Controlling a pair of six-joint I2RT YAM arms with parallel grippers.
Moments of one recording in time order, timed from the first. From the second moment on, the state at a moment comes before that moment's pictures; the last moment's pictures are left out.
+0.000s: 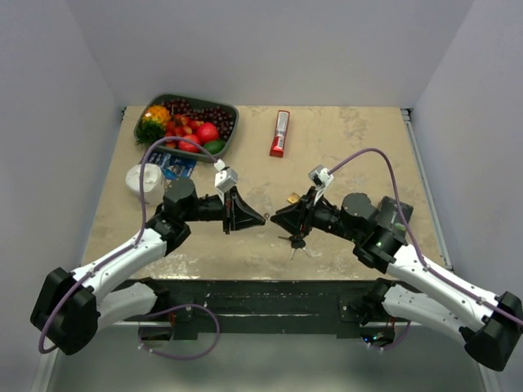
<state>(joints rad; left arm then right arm) -0.58 1.07 0.56 0.50 0.91 -0.43 0.80 0.85 0.64 0.12 -0.29 0.51</state>
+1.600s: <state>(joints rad) -0.69 1.20 0.88 -0.49 0.94 0.19 0.81 1.06 0.68 0.05 -0.65 0.40</state>
